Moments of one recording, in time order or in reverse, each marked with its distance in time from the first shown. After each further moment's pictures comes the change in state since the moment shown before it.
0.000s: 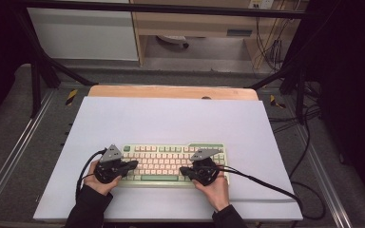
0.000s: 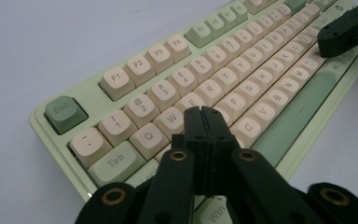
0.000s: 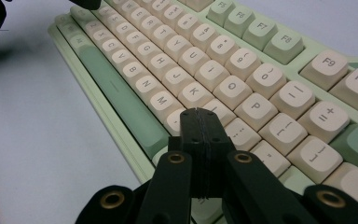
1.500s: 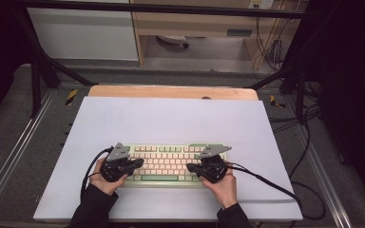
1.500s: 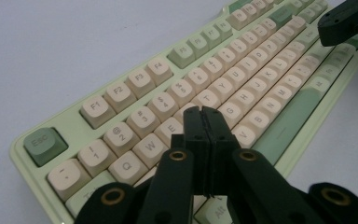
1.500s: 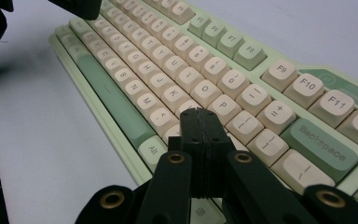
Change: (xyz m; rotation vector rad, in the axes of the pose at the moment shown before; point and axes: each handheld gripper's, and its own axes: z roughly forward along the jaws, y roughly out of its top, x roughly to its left) left arm -0.016 0.018 0.007 -0.001 0.001 0.030; right arm -0.011 0.002 -0.023 -0.025 -0.017 -0.008
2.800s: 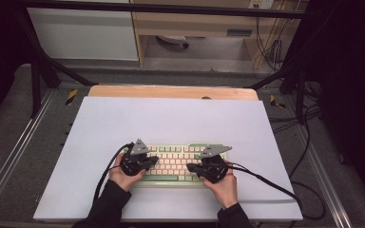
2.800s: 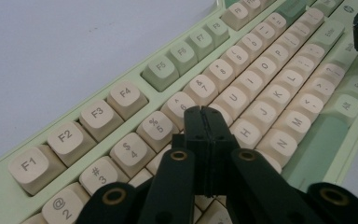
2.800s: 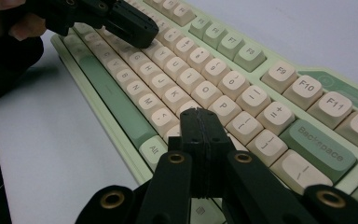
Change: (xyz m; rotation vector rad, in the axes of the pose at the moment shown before) left arm -0.010 0.017 0.049 0.064 -0.004 0.028; right arm 0.000 0.001 -0.002 -0.001 0.003 -0.002
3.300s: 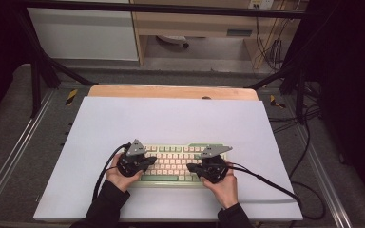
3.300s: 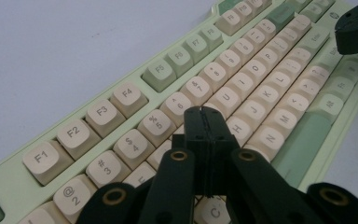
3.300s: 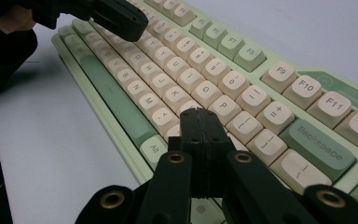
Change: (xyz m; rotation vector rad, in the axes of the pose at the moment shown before) left arm 0.000 -0.001 -0.014 -0.023 -0.010 -0.002; right arm 0.001 0.000 -0.001 -0.002 -0.001 -0.001
